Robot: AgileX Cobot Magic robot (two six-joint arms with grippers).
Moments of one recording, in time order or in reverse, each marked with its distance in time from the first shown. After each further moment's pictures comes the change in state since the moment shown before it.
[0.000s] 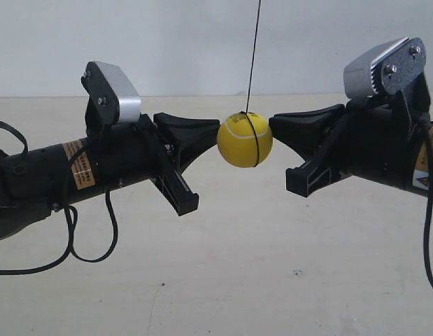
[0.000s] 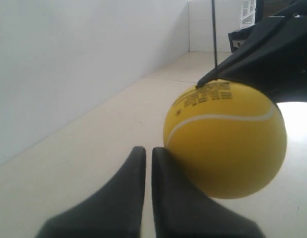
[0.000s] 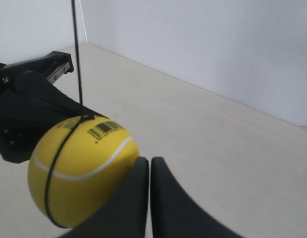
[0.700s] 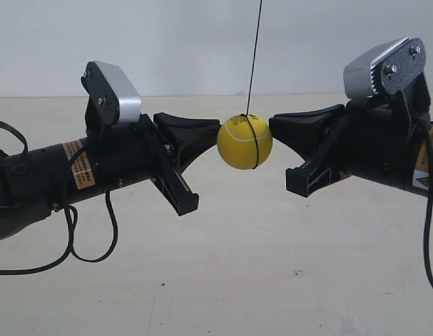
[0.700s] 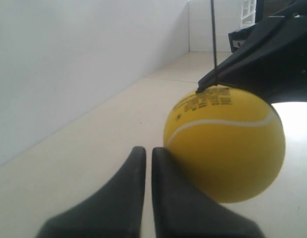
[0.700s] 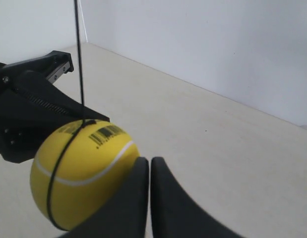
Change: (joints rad) left arm 0.000 0.000 0.000 -0.002 0.000 0.002; right arm 0.000 0.000 0.000 0.000 -0.001 0.002
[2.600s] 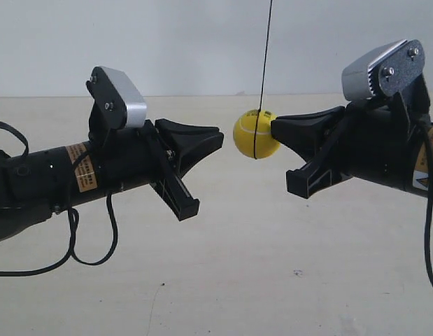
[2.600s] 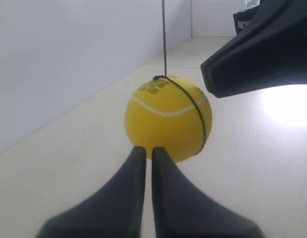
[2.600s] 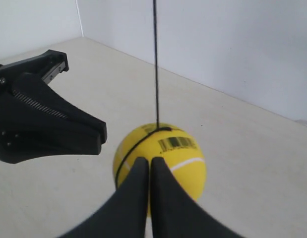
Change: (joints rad) left arm -0.006 0.000 0.000 0.000 0.051 0.008; right arm 0.000 0.000 -0.002 0.000 0.023 -0.007
